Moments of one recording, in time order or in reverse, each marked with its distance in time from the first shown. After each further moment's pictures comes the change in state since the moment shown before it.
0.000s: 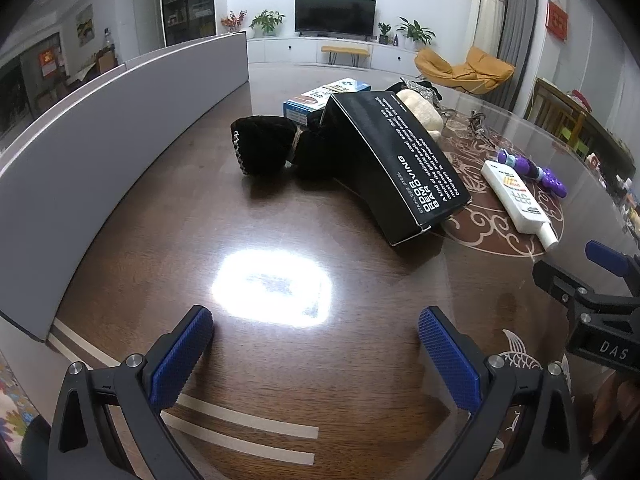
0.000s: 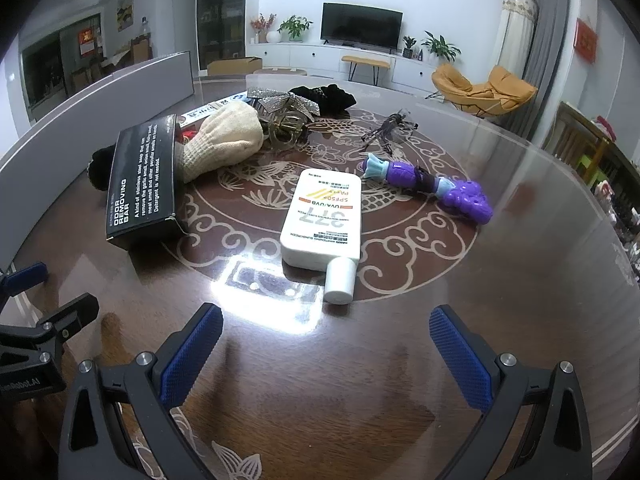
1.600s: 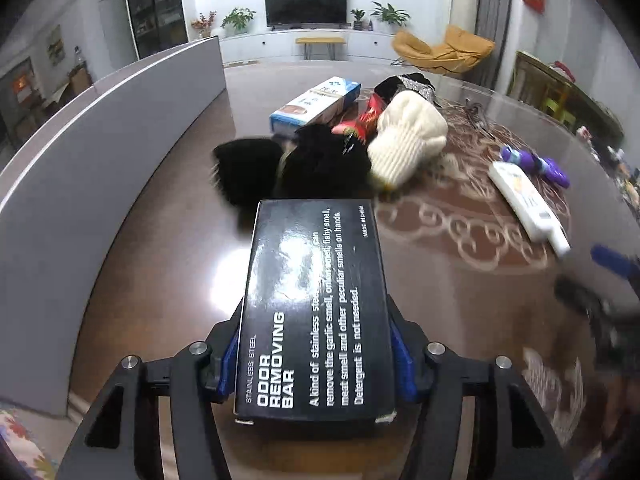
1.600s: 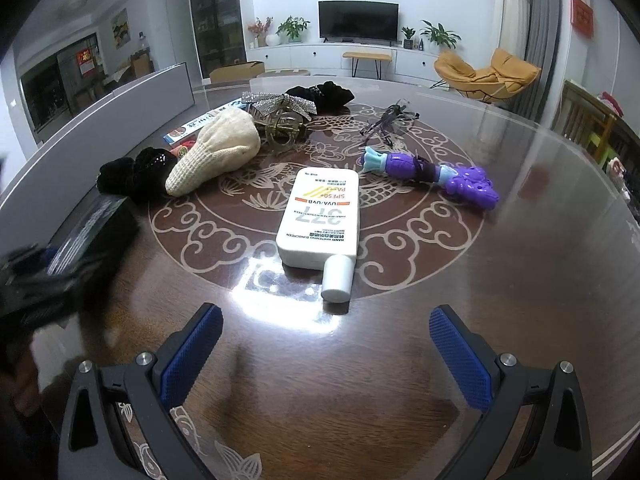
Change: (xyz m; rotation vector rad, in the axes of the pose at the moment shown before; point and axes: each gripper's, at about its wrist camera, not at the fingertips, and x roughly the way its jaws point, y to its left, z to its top) left arm 0.014 0.016 0.029 0.112 0.042 -0.034; right arm 0.000 -0.010 -0.001 0.061 0.008 0.070
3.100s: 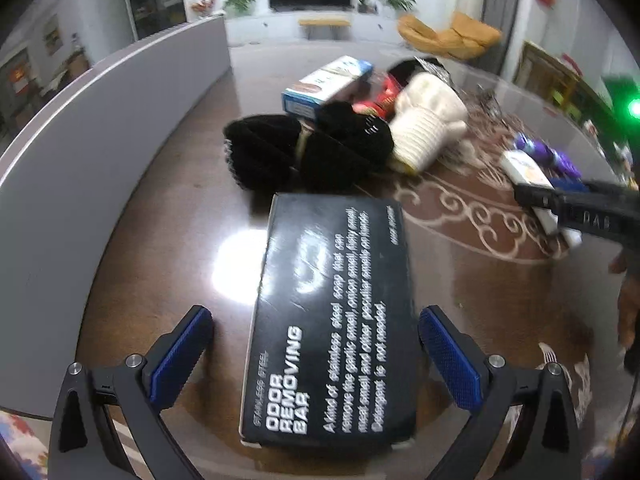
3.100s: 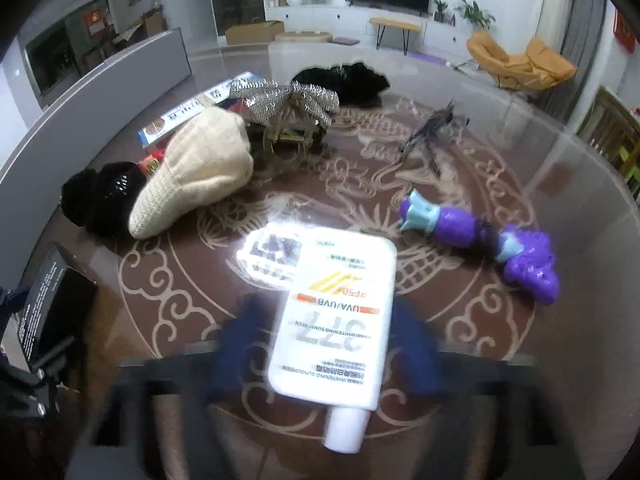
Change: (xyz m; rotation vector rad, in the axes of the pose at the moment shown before) left arm 0.011 0.005 0.007 -0.001 0.085 -0.002; right arm 0.065 0.008 0.071 -0.087 0.159 0.047
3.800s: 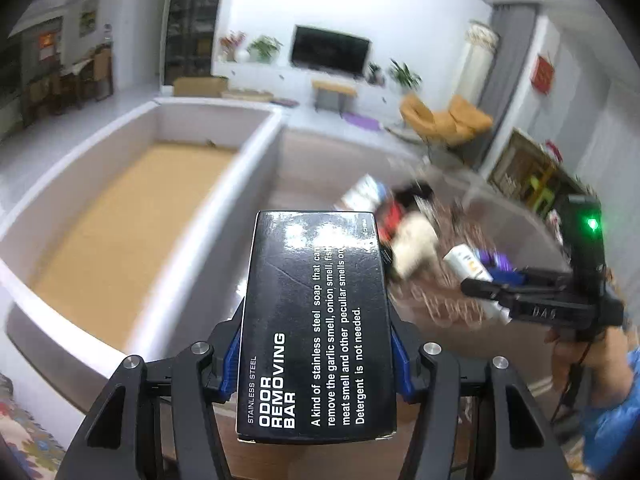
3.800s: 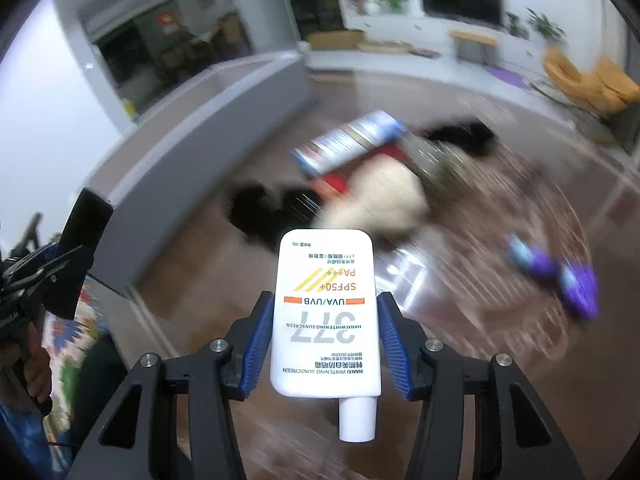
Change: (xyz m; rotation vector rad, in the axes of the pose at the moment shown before) left arm -0.158 0.112 0.012 -0.194 -0.244 -0.108; right arm -0.088 0.081 0.015 -0.108 -0.038 0.312
